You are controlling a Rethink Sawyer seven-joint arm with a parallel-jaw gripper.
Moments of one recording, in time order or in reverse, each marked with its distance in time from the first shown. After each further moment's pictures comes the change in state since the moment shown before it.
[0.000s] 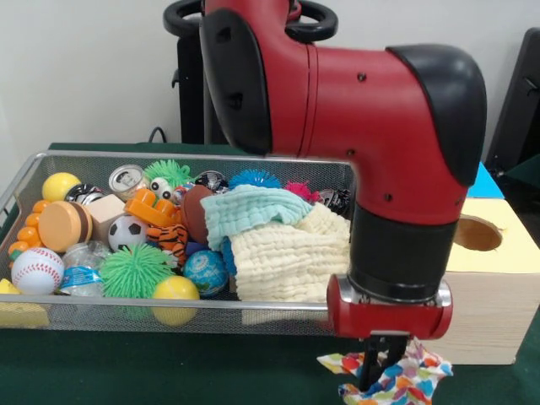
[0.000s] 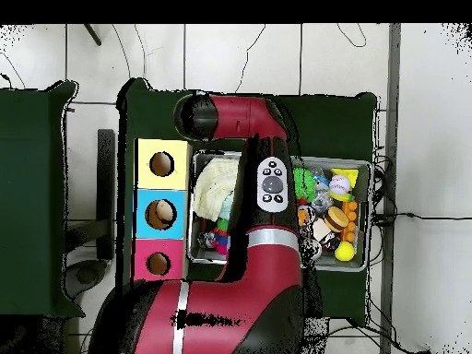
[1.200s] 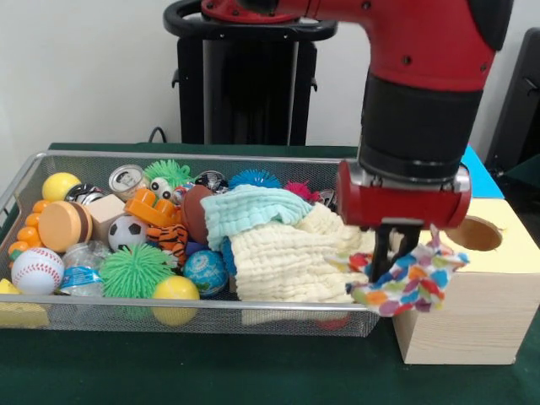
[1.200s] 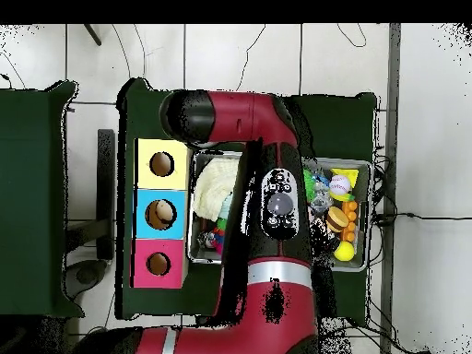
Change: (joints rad) arm 0.002 -0.230 -0.007 0.191 0.011 0.113 0.000
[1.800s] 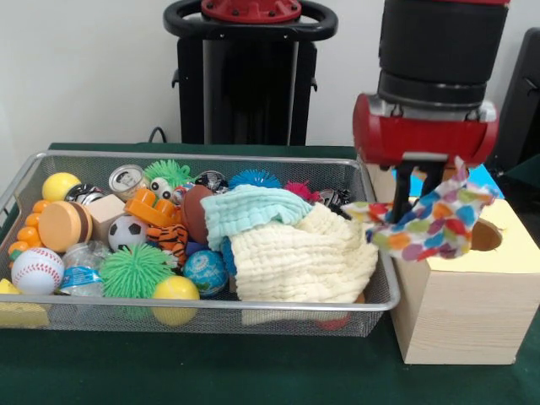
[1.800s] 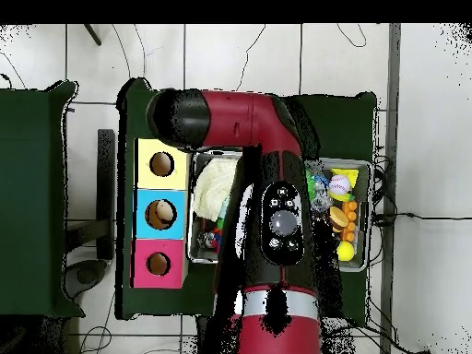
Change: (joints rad) arm 0.011 -0.124 0.000 0.099 0.035 0.006 0.000
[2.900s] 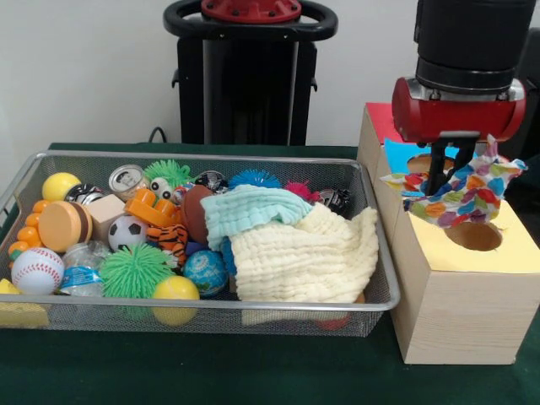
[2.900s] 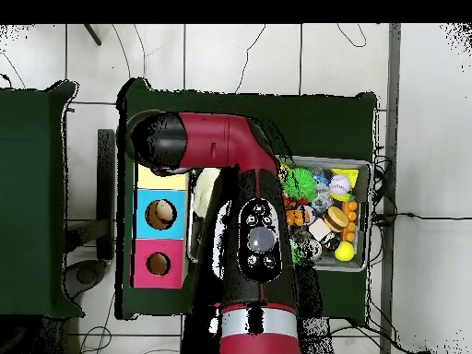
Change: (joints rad) arm 0.041 -0.044 0.000 0.140 0.051 0.000 0.000
